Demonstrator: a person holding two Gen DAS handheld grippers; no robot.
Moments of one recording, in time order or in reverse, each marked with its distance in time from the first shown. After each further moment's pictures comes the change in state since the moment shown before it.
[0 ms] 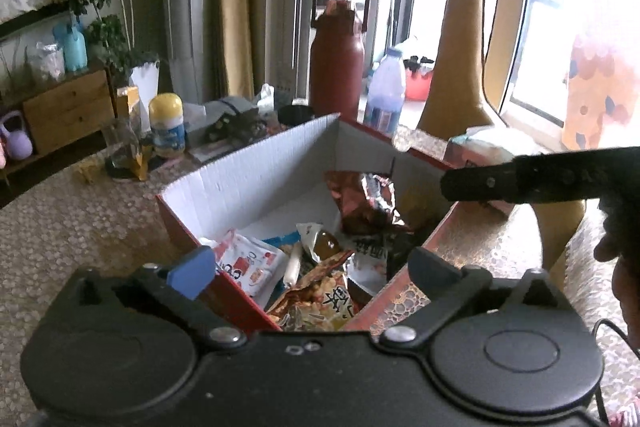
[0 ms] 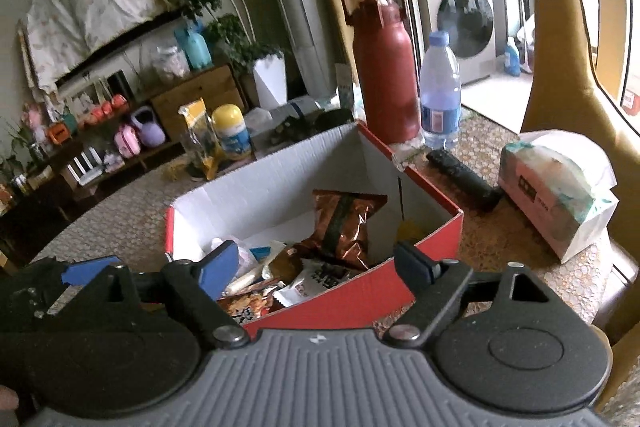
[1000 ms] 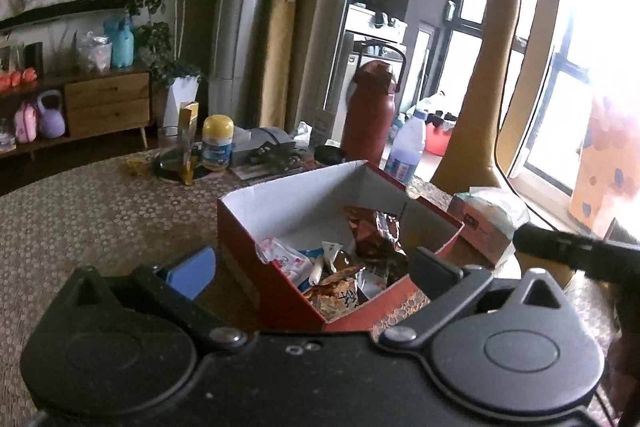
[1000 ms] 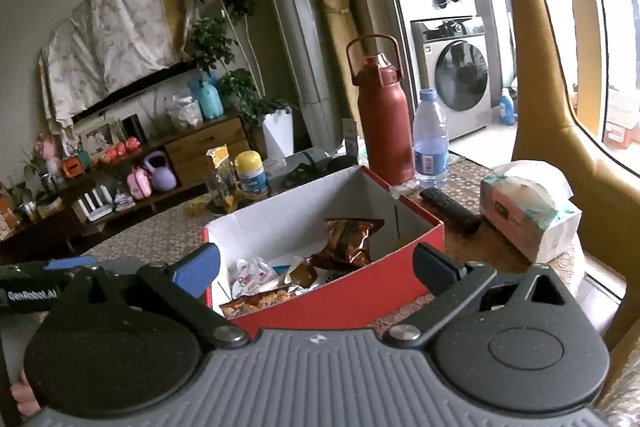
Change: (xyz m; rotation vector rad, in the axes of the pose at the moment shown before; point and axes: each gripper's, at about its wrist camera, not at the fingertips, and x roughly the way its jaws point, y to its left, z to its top) left arm -0.080 0.025 -0.010 -0.172 -0.116 0.040; right arm -0.079 0.014 -0.037 -0.011 -0.179 -0.001
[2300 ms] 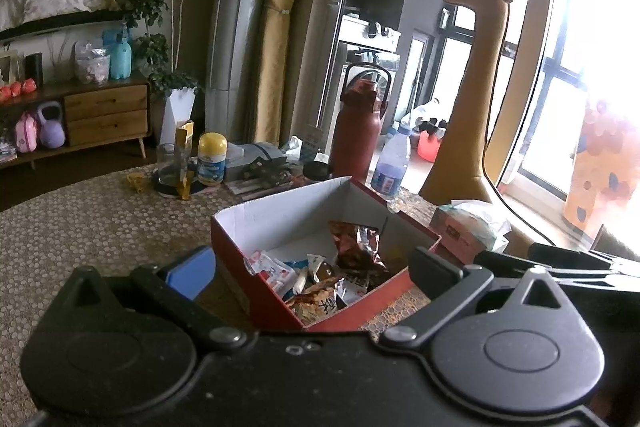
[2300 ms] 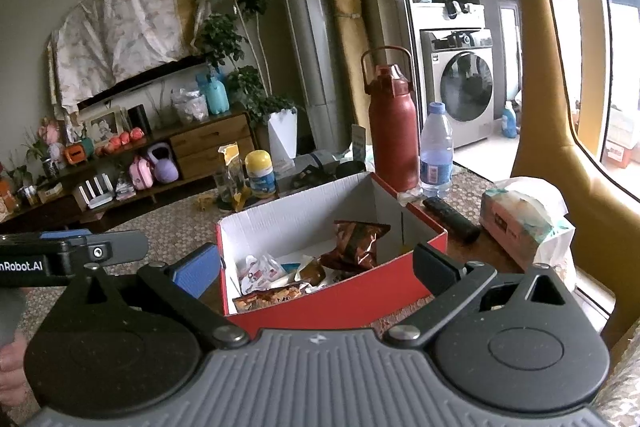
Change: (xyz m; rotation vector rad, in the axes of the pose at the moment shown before) left arm -0.031 -0.020 0.013 0.015 -0.018 -0.008; right arm -0.018 0.018 0.006 -0.060 0.004 -0.001
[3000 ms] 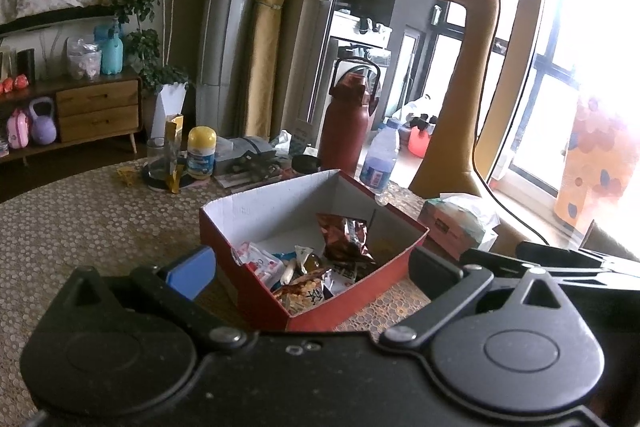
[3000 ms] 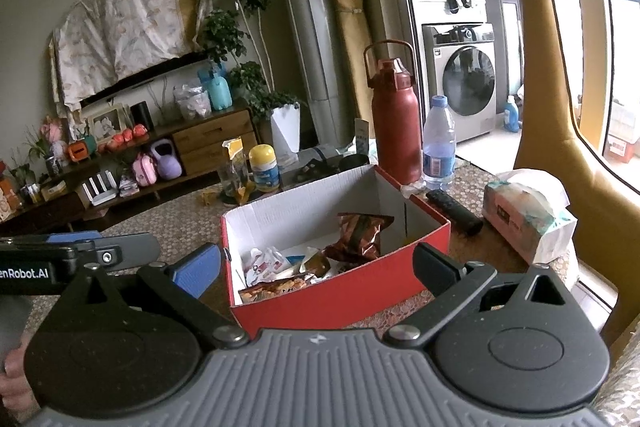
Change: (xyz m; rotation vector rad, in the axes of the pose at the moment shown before) left arm -0.004 -0.006 -0.006 -0.001 0.012 -0.026; right arm -0.004 0.005 -0.005 0.001 0.013 0.007
